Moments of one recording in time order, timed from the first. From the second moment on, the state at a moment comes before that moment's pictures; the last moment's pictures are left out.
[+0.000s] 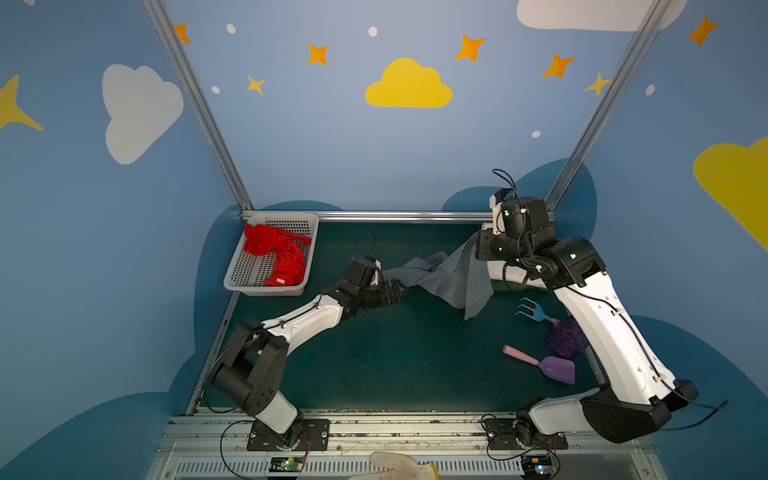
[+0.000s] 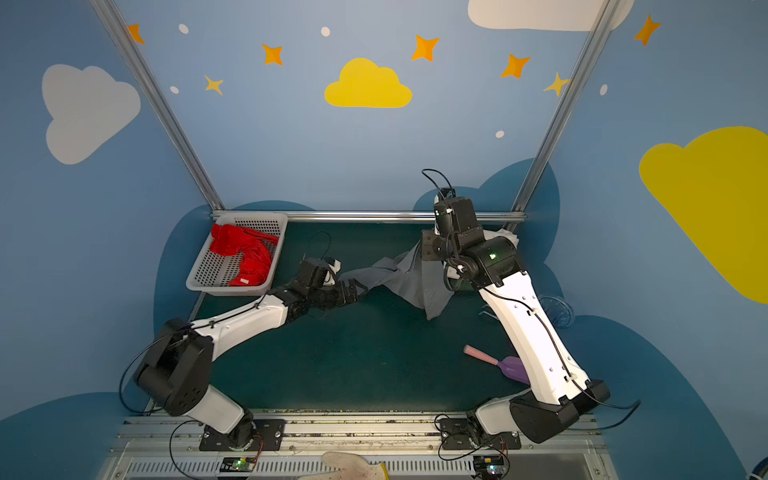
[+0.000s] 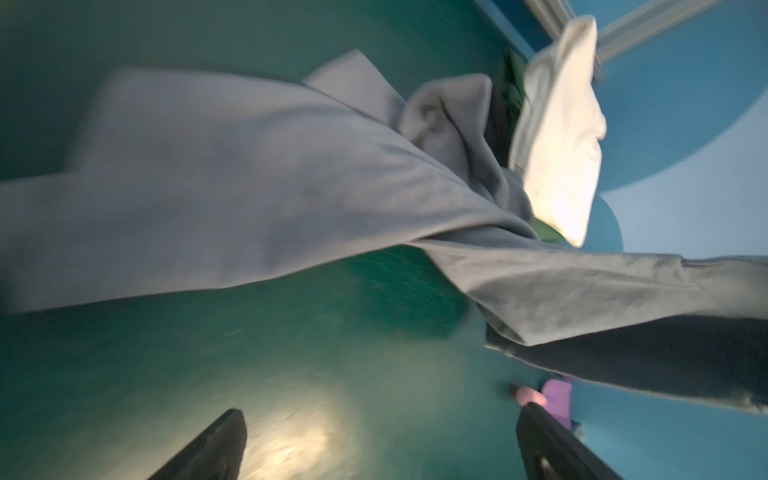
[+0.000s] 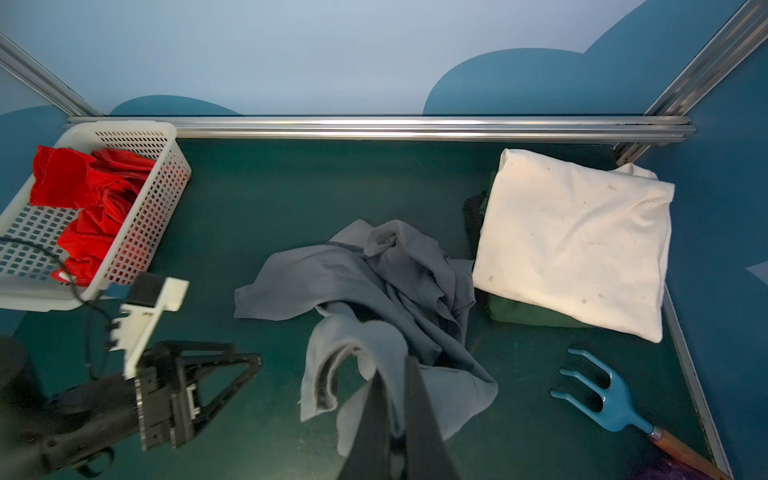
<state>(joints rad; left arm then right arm) -0.55 1.64 1.03 -0.09 0.32 -0.77 0.53 1.40 1.82 -1.06 0.24 0.30</state>
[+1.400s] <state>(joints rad) -0.61 1.87 1.20 -0.14 0.10 -0.66 0.40 1.27 1.69 -1.07 0.13 0.34</state>
